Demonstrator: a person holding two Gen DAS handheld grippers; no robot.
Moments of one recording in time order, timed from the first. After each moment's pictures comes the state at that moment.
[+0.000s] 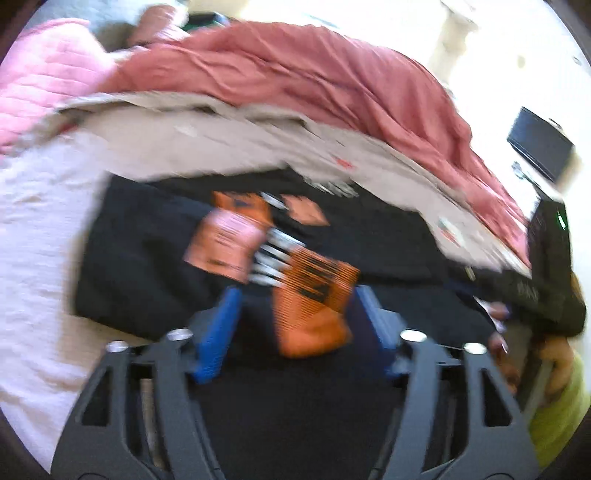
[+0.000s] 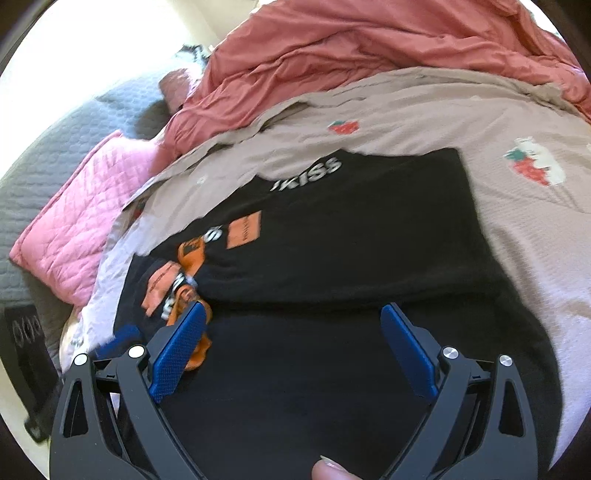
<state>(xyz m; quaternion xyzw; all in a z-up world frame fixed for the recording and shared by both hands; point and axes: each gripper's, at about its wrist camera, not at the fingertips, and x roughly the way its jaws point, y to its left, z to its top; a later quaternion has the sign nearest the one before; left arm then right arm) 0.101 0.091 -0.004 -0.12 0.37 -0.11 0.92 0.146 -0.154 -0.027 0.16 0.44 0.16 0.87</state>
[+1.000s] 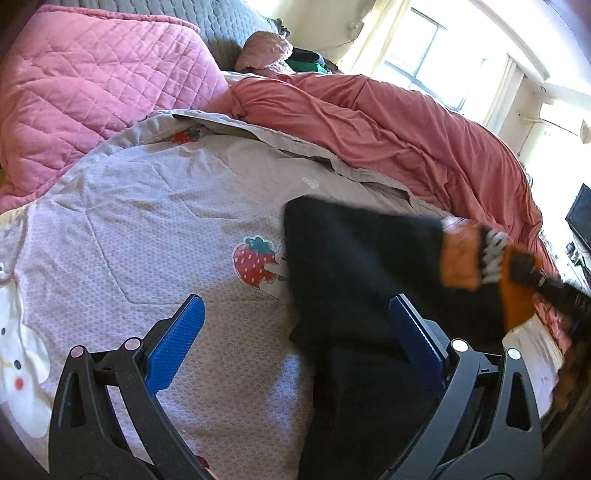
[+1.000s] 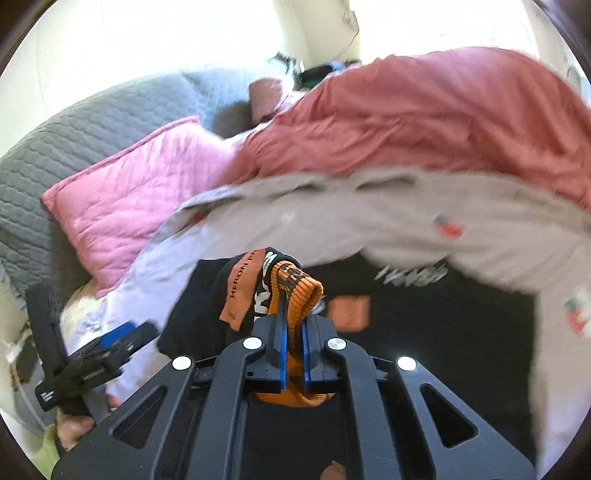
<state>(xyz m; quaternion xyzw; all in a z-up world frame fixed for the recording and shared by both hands) 0.105 0.179 0.007 -0.19 0.32 0.02 0.93 0.177 -0.079 0.059 0.04 0.33 0.24 0.91</state>
